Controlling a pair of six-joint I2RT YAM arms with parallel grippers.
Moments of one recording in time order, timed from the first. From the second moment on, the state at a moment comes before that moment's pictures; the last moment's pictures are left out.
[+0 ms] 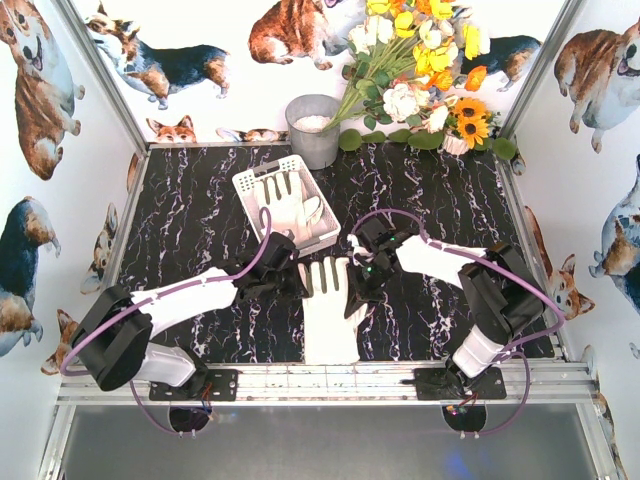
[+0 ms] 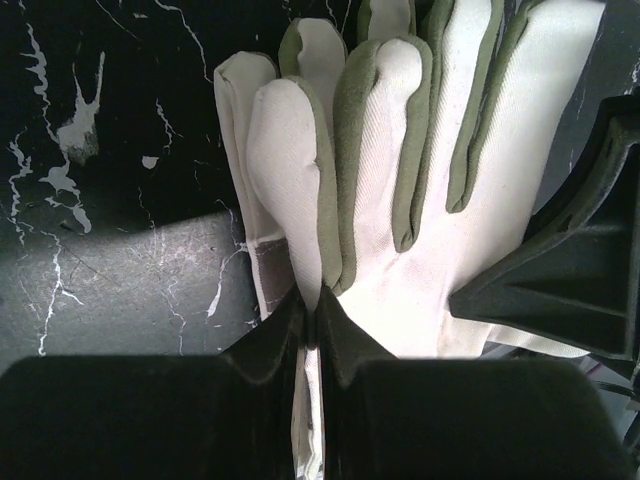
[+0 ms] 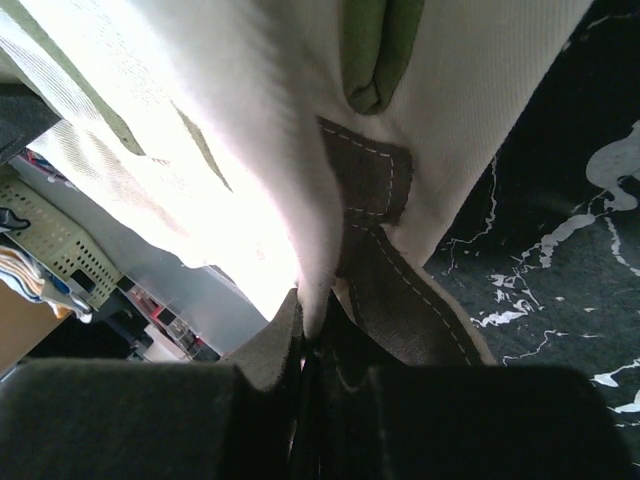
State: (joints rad) left arm -0.75 1.36 0.72 -0.26 0.09 -0.88; right arm 0.59 1.64 0.92 -0.64 -0.61 0.50
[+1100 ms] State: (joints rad) left arm -0.79 1.47 0.79 -0.30 -0.02 -0.82; right arm 0.61 1.70 0.90 -0.57 -0.57 0.51
